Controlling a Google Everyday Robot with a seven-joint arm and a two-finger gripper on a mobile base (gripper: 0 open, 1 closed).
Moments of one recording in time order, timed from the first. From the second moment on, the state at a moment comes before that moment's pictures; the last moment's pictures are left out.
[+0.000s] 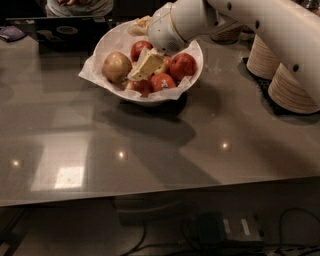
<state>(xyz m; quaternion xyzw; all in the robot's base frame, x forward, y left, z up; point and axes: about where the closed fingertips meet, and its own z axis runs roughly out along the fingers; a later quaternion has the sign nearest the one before) 0.642 0.049 0.965 -0.70 0.54 0.12 0.45</state>
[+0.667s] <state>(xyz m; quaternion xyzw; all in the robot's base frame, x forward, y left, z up) 0.655 0.064 0.954 -0.72 0.52 0.11 0.45</state>
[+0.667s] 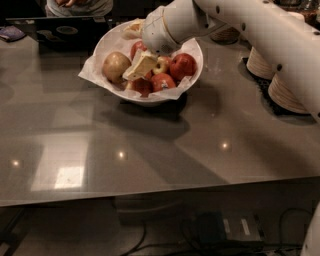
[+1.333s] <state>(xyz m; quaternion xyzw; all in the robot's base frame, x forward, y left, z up) 0.663 0.086 0.942 -0.73 0.51 0.13 0.44</state>
